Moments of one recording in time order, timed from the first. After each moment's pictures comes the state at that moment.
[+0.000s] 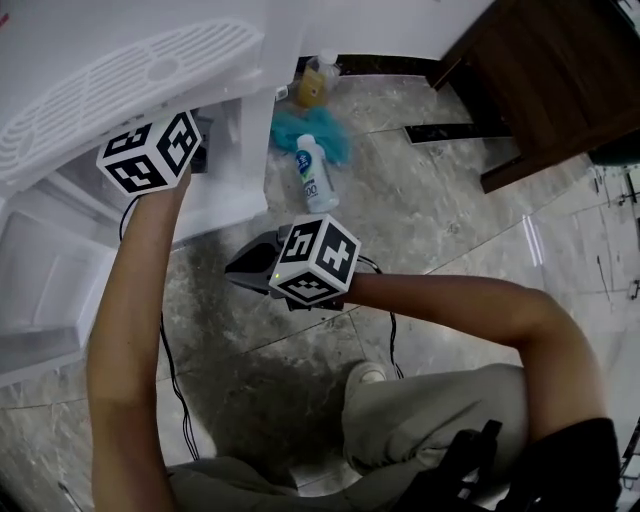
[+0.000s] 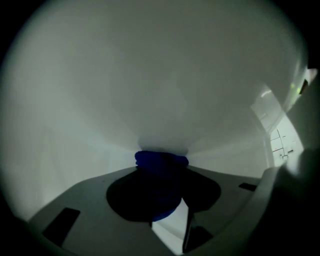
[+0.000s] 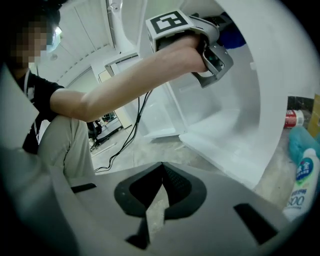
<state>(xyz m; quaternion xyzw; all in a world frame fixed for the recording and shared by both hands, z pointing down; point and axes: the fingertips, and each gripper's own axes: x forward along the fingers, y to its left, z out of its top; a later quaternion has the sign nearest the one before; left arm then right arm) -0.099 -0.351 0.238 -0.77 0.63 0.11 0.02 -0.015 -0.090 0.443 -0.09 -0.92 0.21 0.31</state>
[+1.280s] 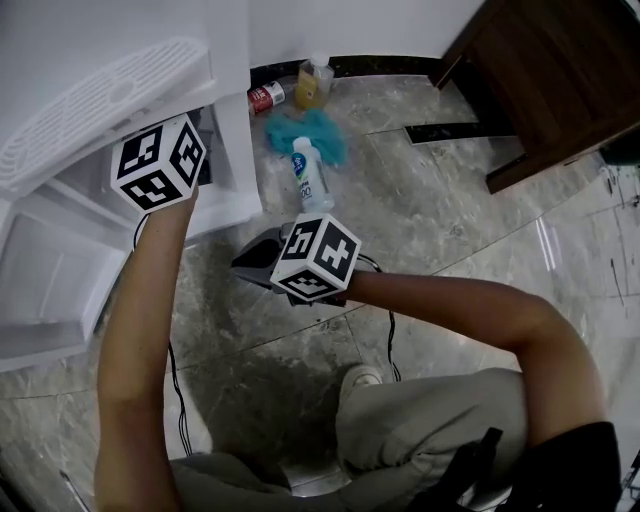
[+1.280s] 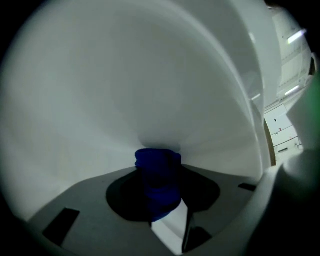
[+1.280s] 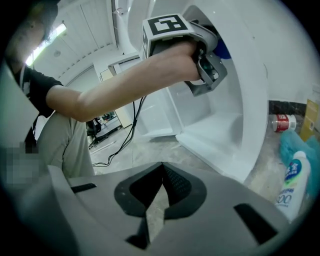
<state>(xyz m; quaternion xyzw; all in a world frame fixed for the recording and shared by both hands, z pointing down) -0.086 -0.338 0.245 -0.72 0.69 0.09 0.03 0.014 -0.101 0.440 -0.09 -0.93 0.18 0.31</state>
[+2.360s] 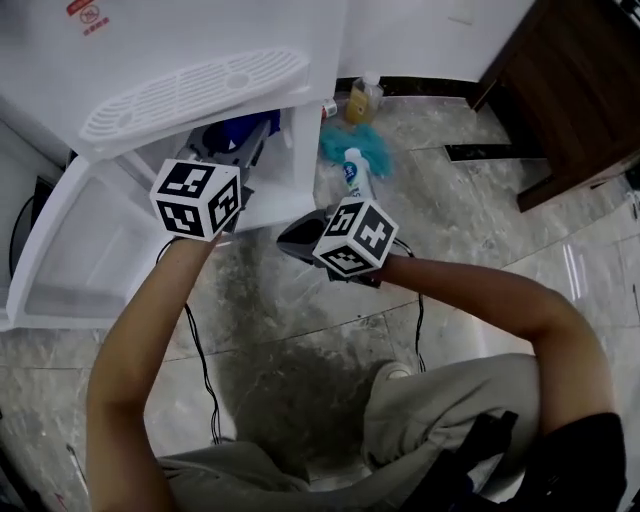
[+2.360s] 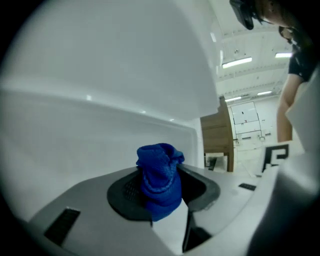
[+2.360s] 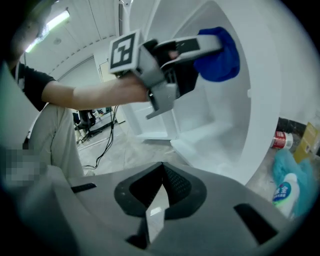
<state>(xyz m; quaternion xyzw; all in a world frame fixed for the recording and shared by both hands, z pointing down) -0.064 -0.265 0.270 -0.82 0.57 -0.03 -0.02 -0.009 -0.115 0.429 -0.07 -0.93 0.14 0.33</state>
